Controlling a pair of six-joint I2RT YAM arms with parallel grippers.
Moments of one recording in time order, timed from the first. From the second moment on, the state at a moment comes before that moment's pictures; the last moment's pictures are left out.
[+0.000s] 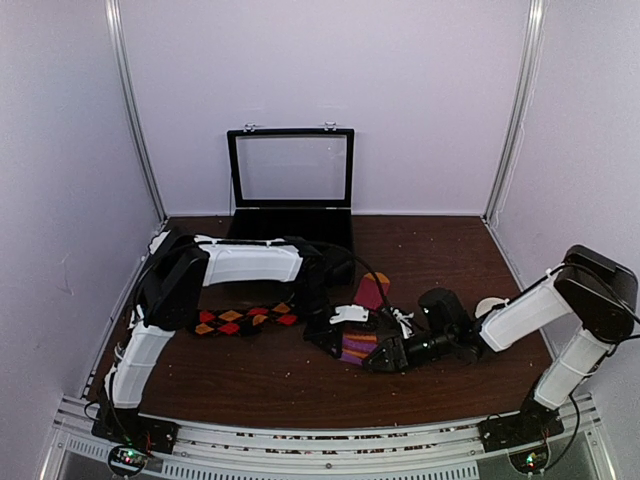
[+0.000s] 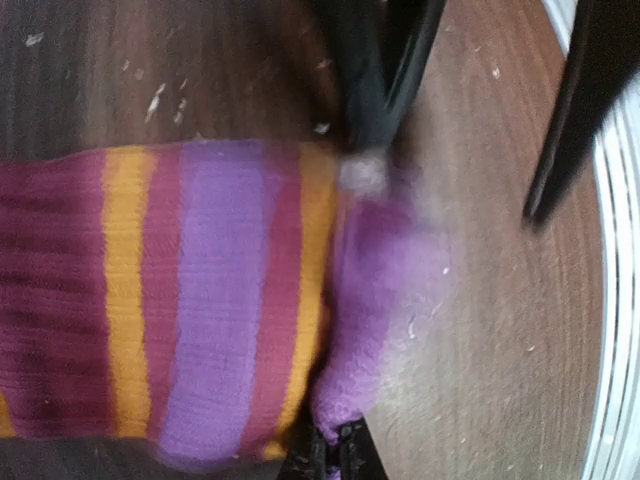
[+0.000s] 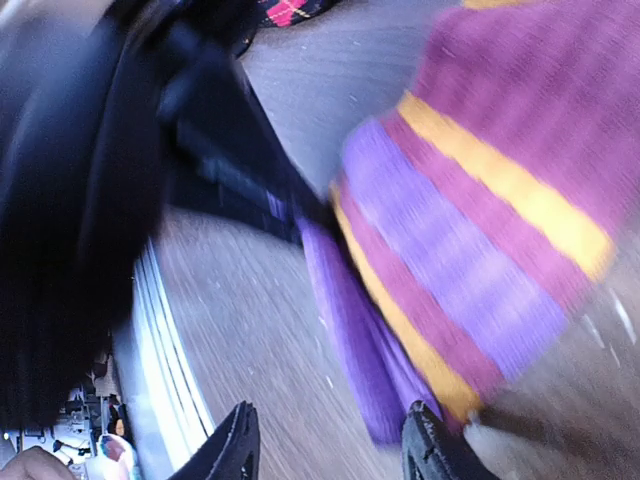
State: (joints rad) left arm -0.93 2.35 1.87 -1.00 0.51 0.74; right arm 0.76 1.63 0.46 0.45 -0.59 0.65
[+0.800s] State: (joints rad) left arm -0.92 2.38 1.96 -1.18 0.46 0.69; right arm 1.28 1.01 0.36 0.09 0.27 0.44
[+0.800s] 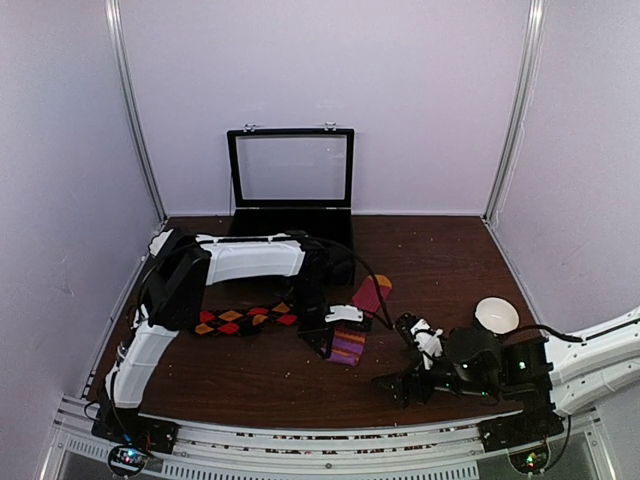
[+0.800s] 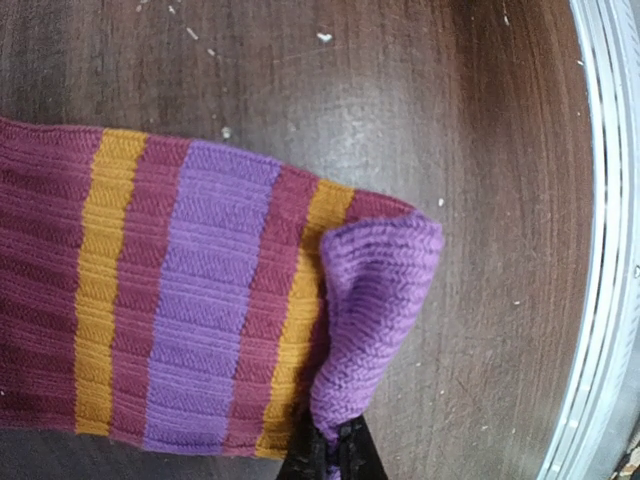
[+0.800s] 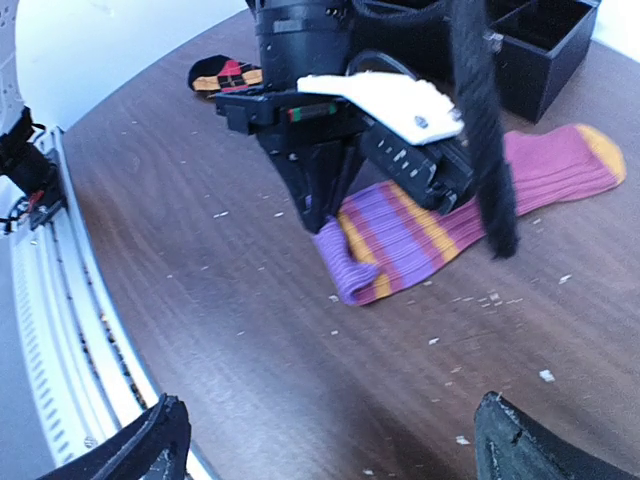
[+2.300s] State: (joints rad) left arm -0.90 2.59 2.23 -1.46 0.67 0.66; right arm 1.28 1.60 0.60 0.37 0.28 -0.33
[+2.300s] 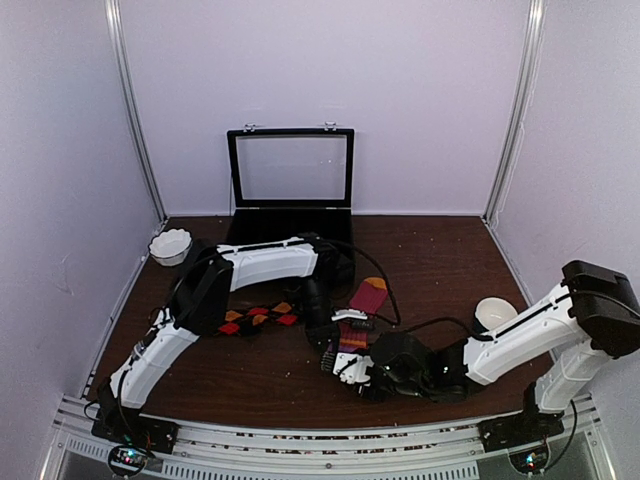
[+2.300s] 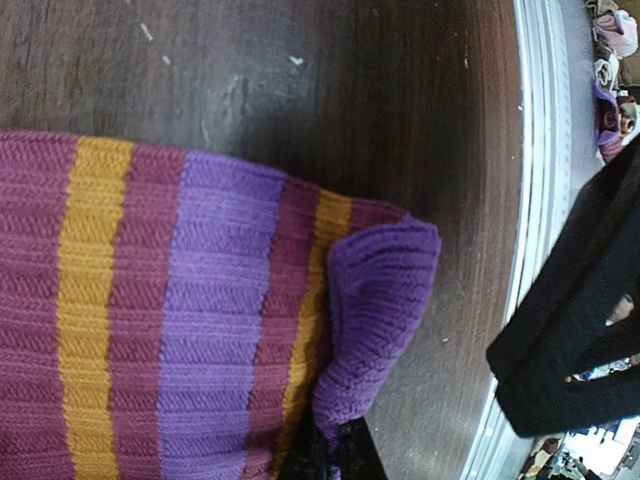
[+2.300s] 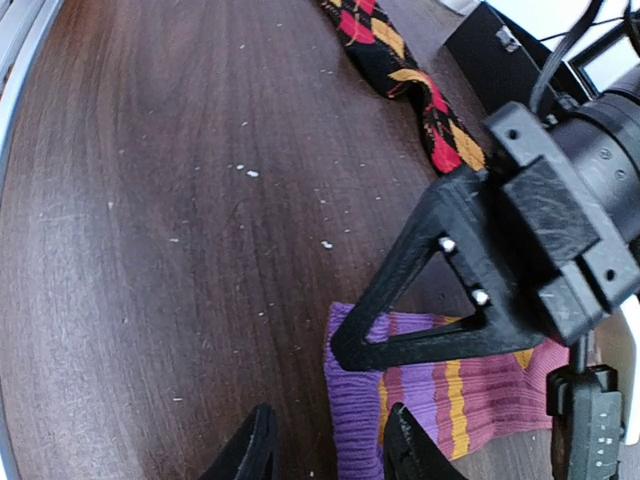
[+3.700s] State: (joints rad) left arm -0.89 2.64 2.29 -1.52 0.71 0.66; right arm 1.18 1.72 0.63 0.38 0.23 -0.37
